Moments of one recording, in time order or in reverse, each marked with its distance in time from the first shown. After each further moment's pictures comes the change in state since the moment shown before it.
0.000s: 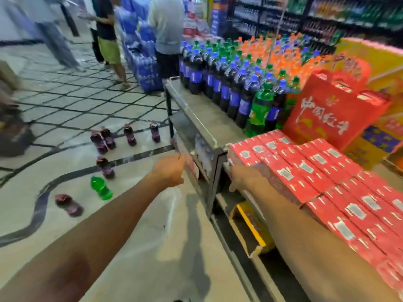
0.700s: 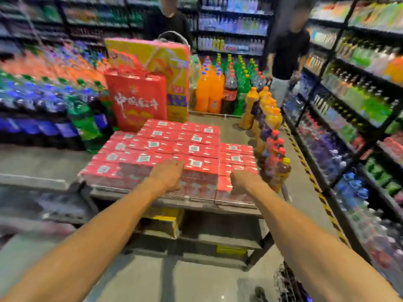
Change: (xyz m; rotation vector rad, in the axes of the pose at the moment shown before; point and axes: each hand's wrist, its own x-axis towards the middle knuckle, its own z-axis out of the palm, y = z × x) left_hand -0.035 0.305 -0.033 0.206 0.111 1.027; right_hand -0.312 0.145 0.126 0.322 0.070 0.974
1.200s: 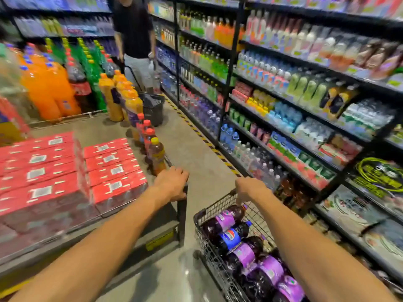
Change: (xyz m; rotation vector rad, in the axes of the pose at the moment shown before) left_hand 0.052 0.371 -0.009 0.092 0.002 0.691; right_hand -0.231 0.289 0.101 0.228 -0.193 0.643
